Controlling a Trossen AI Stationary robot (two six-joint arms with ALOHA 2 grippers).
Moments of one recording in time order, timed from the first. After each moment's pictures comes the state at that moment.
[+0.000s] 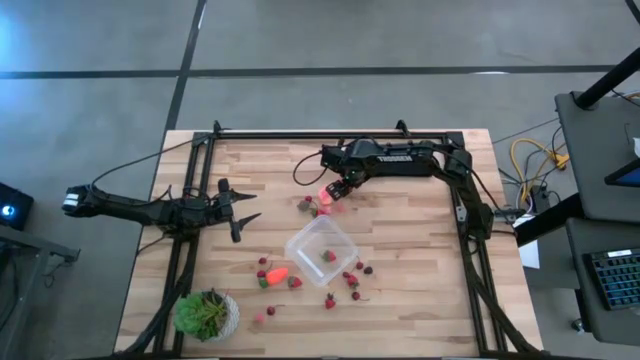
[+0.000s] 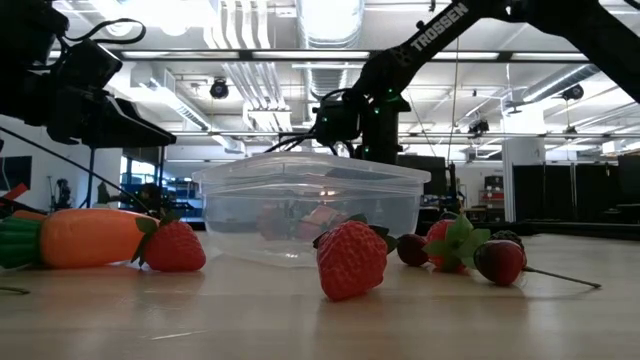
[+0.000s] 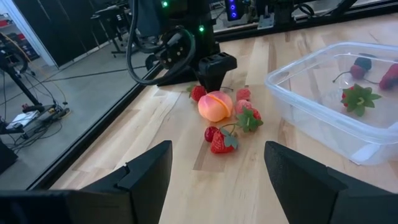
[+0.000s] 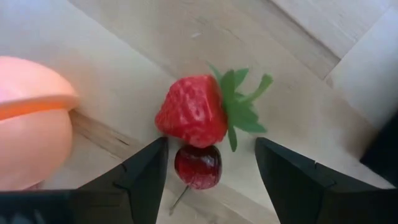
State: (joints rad) left arm -0.13 0.37 0.03 0.04 -0.47 0.14; right arm -0.37 2.15 1.57 -0.90 0.02 0.55
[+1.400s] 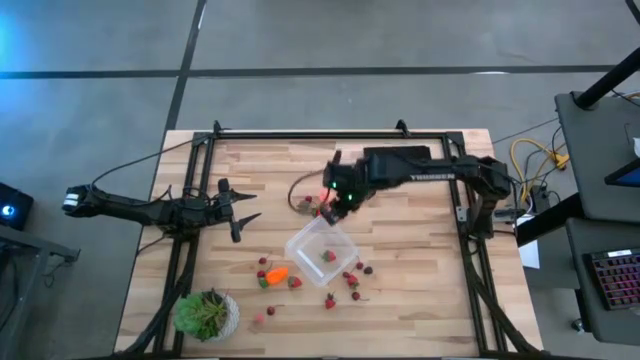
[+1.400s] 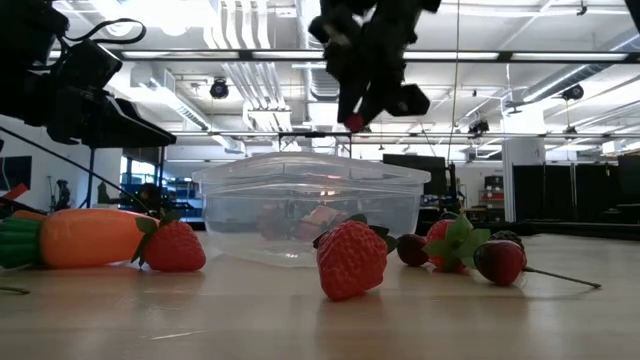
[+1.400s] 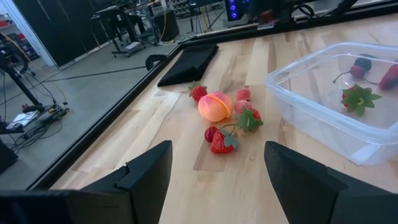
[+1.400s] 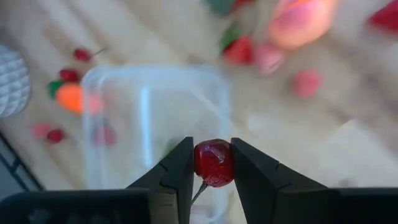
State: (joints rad) left arm -0.13 0.37 0.03 0.04 -0.47 0.14; right arm -0.08 1.83 1.59 -0.90 -0.15 0.80
